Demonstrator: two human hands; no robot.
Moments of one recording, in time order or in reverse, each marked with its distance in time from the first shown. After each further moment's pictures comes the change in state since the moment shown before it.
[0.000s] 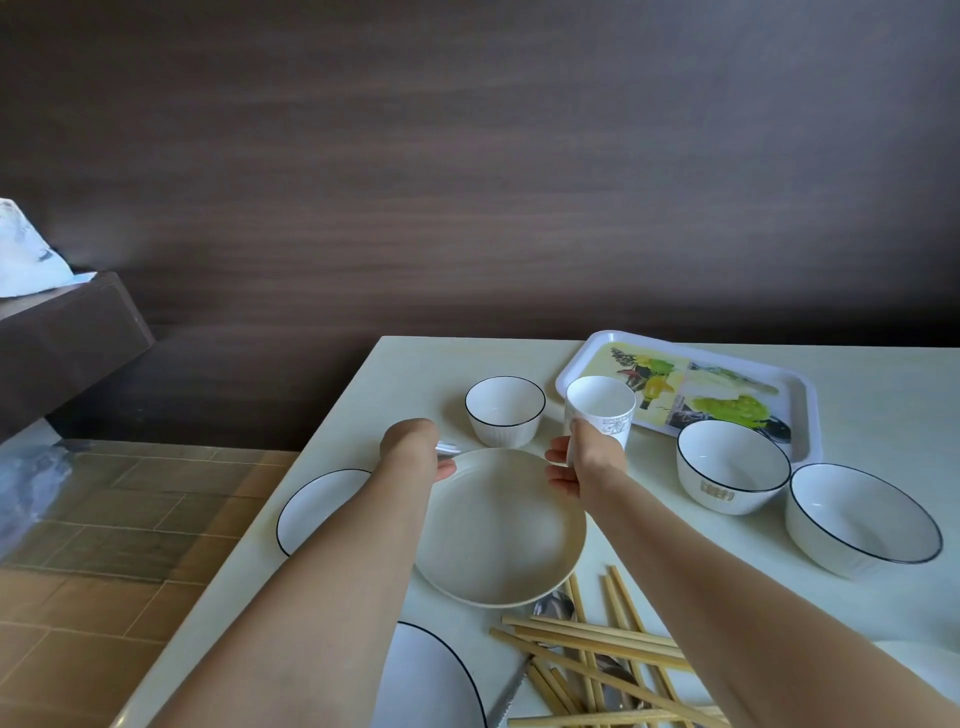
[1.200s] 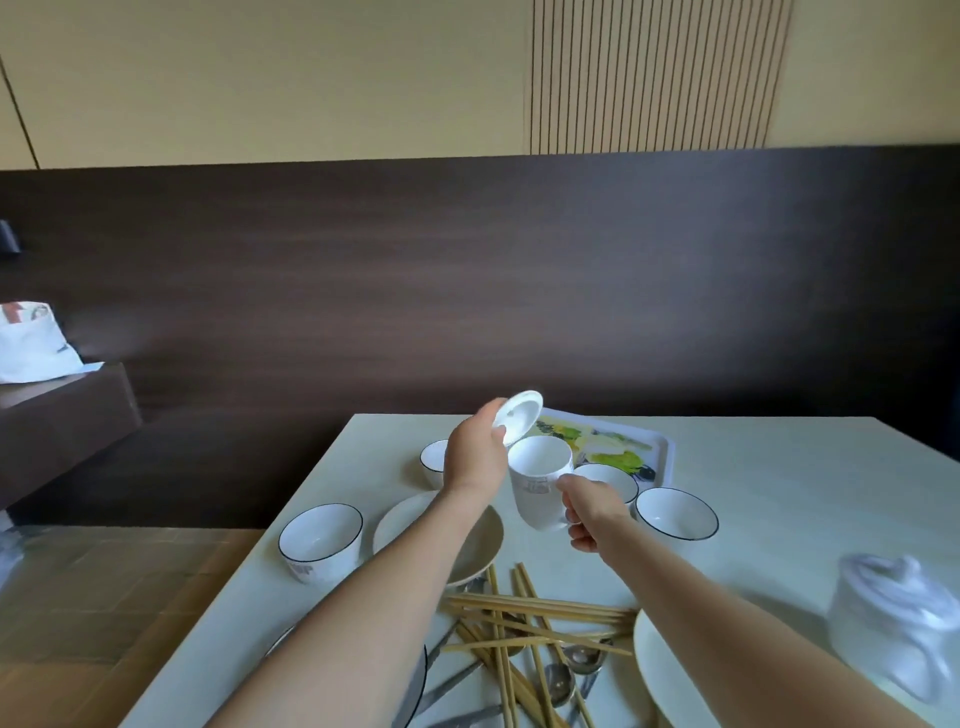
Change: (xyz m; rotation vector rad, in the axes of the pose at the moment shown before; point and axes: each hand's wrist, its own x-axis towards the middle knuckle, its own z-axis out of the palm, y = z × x) left_hand -0.250 -0.009 0.019 0.363 -0.068 1.056; right_hand -0.160 -0.020 -0.130 -0.270 -0.039 -0.169
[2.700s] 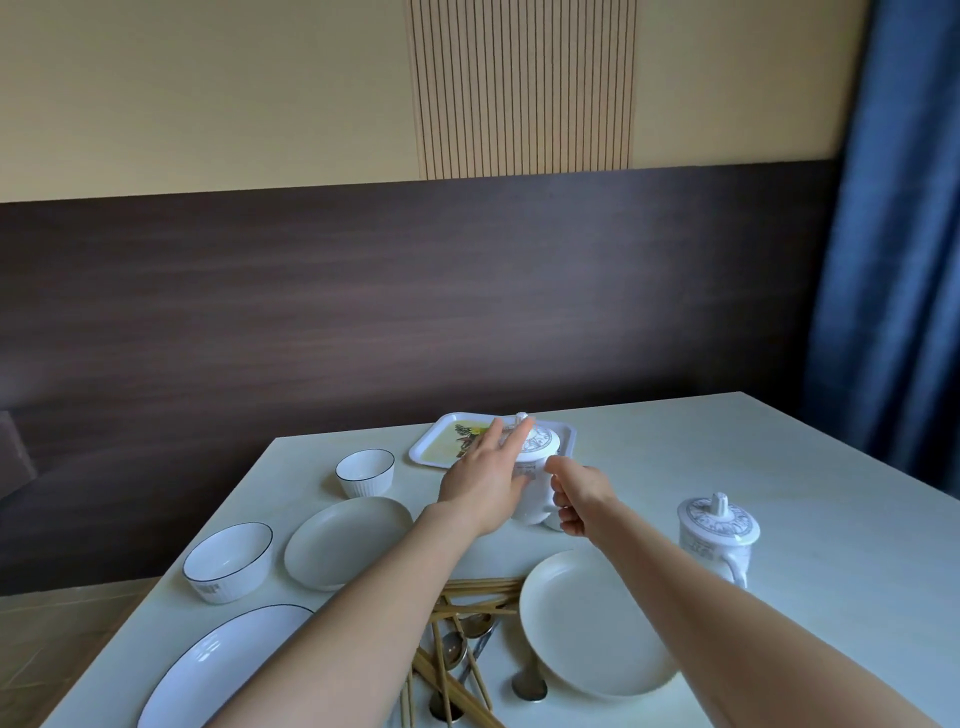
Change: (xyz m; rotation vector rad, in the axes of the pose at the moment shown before) left_hand -0.080 0.078 0.067 0.483 -0.391 0.407; right_hand -0.050 0.027 -0.119 0.169 0.066 -0.057
